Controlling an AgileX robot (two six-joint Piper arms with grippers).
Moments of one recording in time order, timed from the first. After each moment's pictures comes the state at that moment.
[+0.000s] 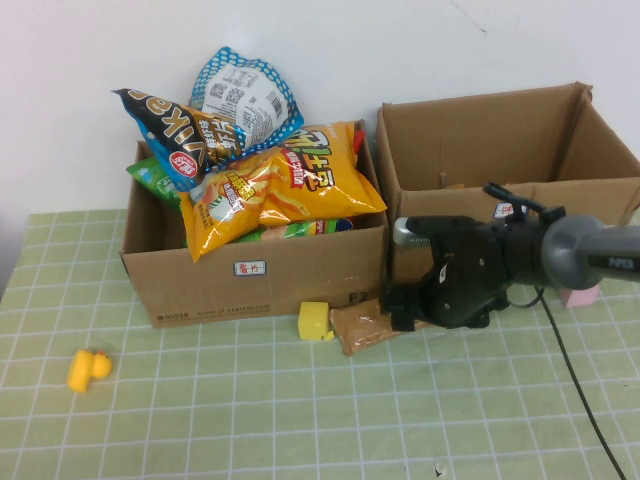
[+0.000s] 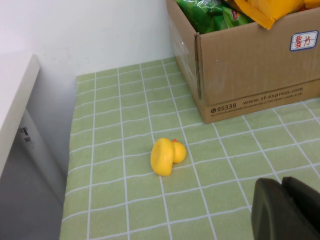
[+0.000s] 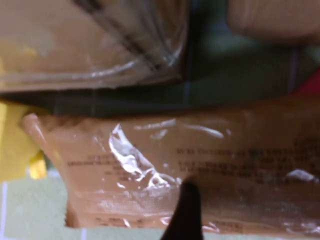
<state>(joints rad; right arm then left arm) 0.46 2.27 -1.47 0.06 0.41 0.29 -0.02 -0.01 0.02 -0.05 0.36 0.10</state>
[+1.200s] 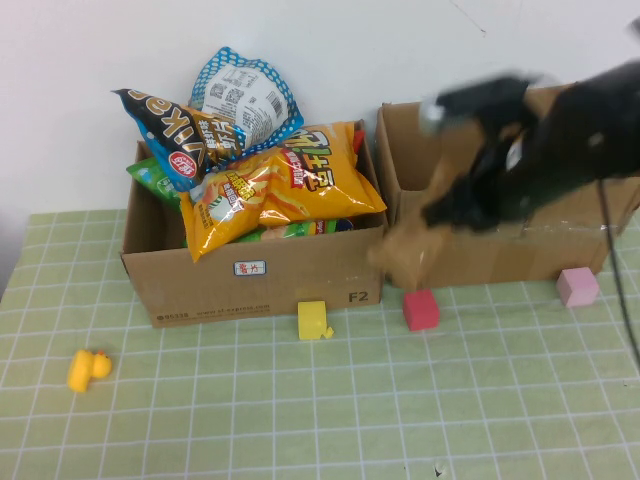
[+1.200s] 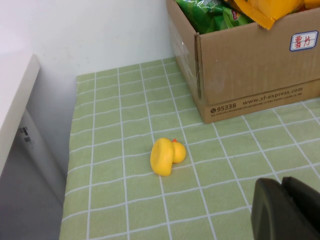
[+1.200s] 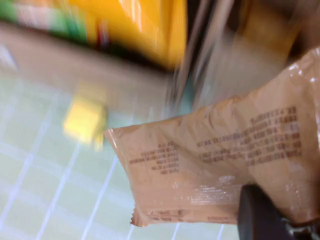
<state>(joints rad) 0.46 1.81 -1.45 -0.05 0.69 0.08 -0.02 -0.01 0.02 -0.05 0.36 0.10</state>
